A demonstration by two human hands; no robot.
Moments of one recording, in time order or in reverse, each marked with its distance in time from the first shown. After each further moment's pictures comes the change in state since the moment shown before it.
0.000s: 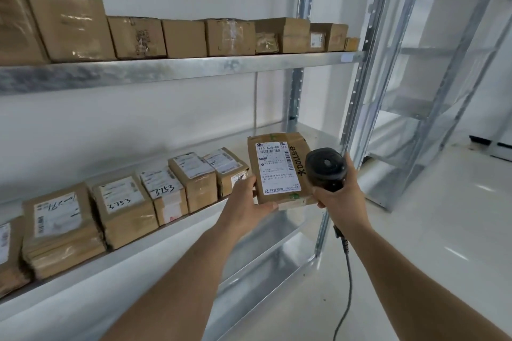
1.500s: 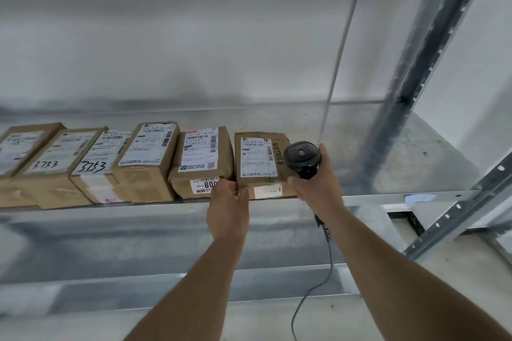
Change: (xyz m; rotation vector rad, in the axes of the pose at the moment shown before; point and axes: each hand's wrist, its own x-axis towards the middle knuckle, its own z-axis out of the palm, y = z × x) left_hand 0.221 -0.110 0.154 0.191 0.929 -0.830; right_hand 0.320 0.154 0.147 -0.107 -0.751 0.075
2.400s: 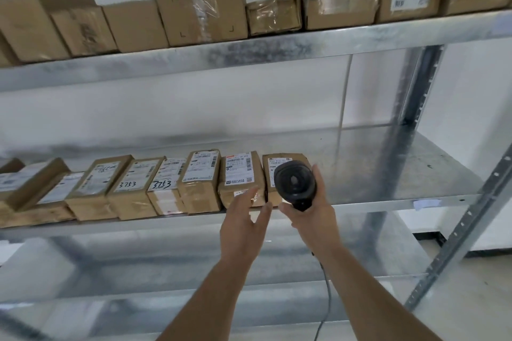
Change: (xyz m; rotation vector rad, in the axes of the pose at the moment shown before) left_hand -0.059 0.011 -0.114 -0.019 -0.078 0.384; right_hand -0.132 -0.053 0.024 0.128 0.053 -0.299
